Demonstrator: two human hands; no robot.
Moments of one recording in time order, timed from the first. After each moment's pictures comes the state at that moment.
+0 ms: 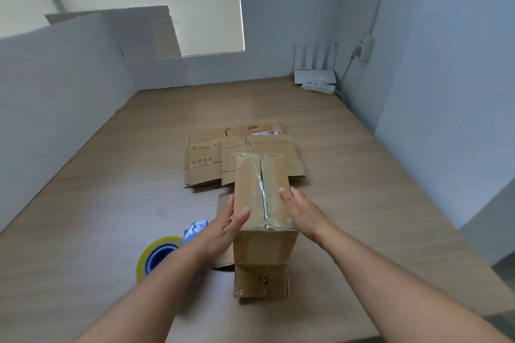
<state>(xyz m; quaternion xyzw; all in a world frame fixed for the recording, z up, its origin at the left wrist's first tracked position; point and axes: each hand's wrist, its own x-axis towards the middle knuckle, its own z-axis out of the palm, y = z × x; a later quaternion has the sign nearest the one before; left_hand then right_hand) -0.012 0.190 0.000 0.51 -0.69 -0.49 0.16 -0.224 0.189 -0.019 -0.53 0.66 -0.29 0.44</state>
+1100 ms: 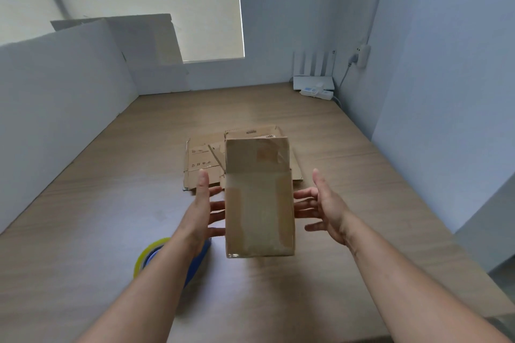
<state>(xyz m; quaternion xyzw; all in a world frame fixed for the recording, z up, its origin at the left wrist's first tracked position) -0.012 0.189 0.034 0.57 -0.41 -0.60 0.38 -0.262 0.195 0.010 -0.38 0.62 -0.36 0.58</state>
